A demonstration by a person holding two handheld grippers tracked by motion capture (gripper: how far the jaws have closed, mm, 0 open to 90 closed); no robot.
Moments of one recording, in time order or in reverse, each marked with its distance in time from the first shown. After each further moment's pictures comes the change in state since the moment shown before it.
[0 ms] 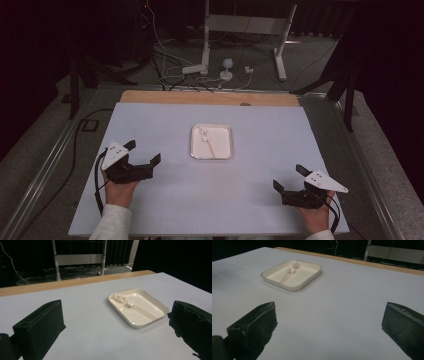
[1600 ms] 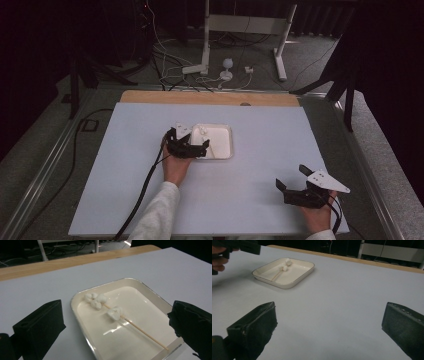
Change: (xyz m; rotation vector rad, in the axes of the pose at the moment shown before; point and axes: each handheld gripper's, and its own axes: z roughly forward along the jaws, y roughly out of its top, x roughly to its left) left arm -0.061 -0.004 0.167 0.189 -0.010 0.027; right arm -0.006 -0.003 -0.002 0.006 -0.038 0.016
